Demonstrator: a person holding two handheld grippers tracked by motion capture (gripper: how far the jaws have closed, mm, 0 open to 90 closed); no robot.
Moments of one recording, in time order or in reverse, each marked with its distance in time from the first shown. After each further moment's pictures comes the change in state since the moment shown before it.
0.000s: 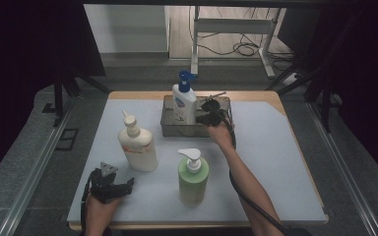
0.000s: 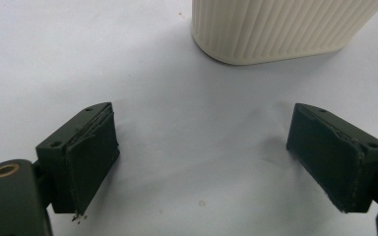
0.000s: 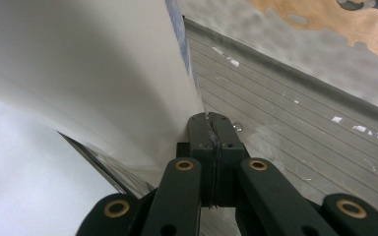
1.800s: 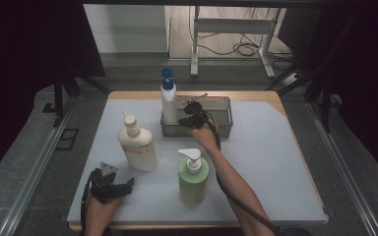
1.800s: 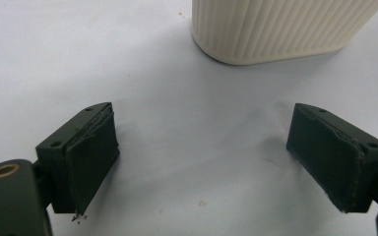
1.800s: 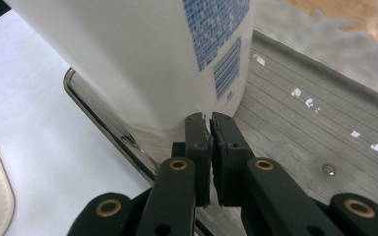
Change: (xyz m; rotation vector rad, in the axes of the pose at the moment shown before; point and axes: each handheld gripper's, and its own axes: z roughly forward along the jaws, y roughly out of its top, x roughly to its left) left arm 0.000 0.000 0.000 0.001 -0.001 0.000; right arm 0.044 0.013 0.029 0.009 0.061 -0.060
